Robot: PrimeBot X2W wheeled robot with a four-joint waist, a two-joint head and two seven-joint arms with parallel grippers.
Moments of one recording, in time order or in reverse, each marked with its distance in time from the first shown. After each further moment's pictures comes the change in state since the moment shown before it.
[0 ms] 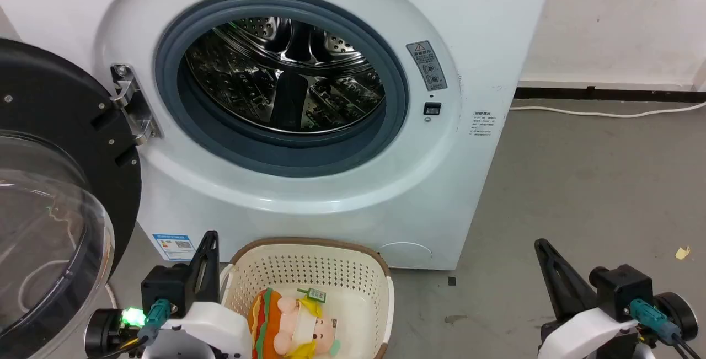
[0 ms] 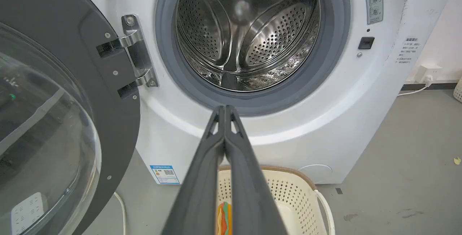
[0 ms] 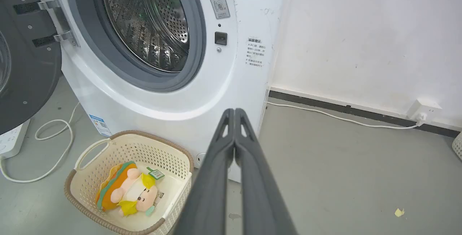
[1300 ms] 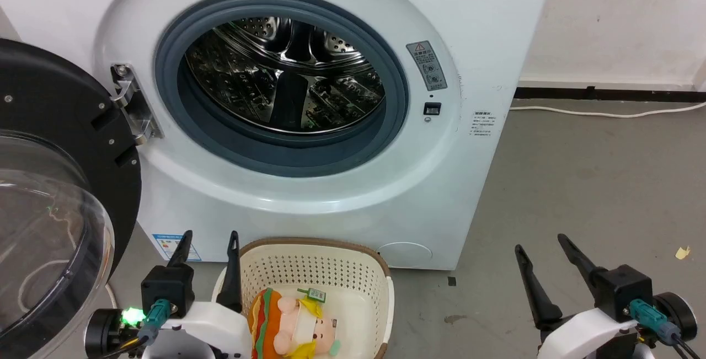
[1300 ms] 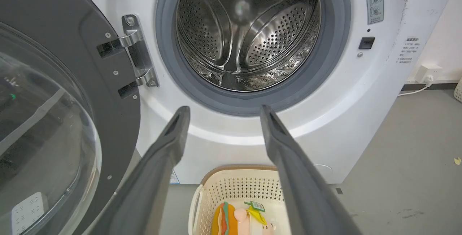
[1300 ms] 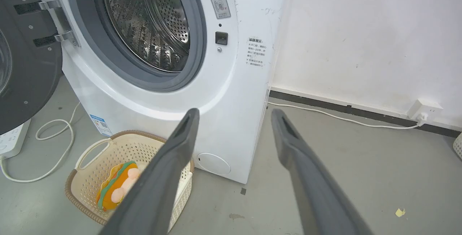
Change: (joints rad) left arm 0.000 0.000 0.000 0.000 0.000 0.001 0.000; right arm 0.000 0.000 0.002 0.000 0.001 0.000 0.000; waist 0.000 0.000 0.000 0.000
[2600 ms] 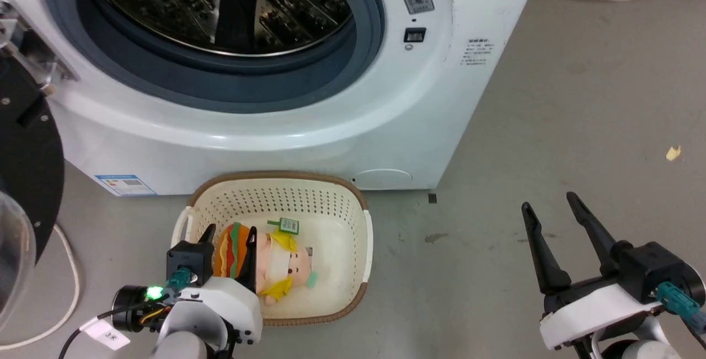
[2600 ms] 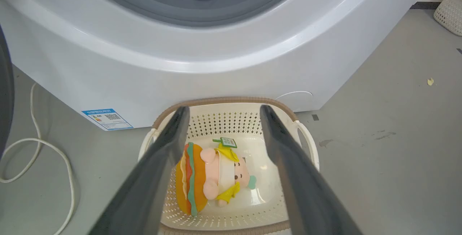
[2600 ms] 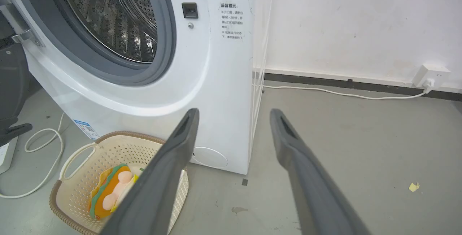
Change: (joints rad) left arm -0.167 0.033 -0.051 0.313 -0.056 -0.030 -0.059; right arm -0.064 0.000 -0.002 -0.042 0.065 0.000 -0.077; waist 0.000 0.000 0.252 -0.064
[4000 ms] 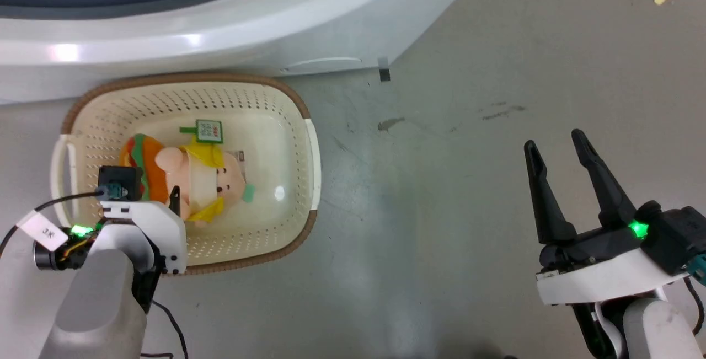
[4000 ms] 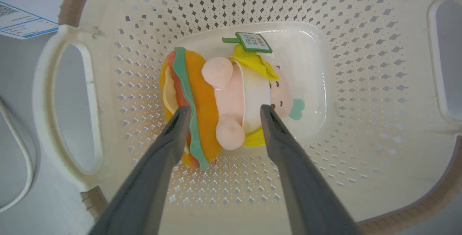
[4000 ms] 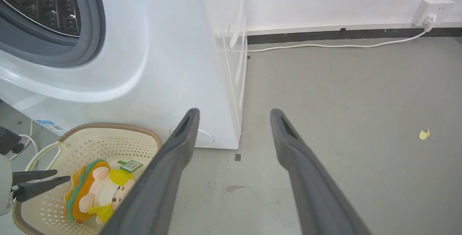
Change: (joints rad) left arm -0.397 0.210 -0.039 0.509 -0.113 -0.008 0.092; right arm -0.121 0.000 0.048 -0.051 0.133 0.000 -0.085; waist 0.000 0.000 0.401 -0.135
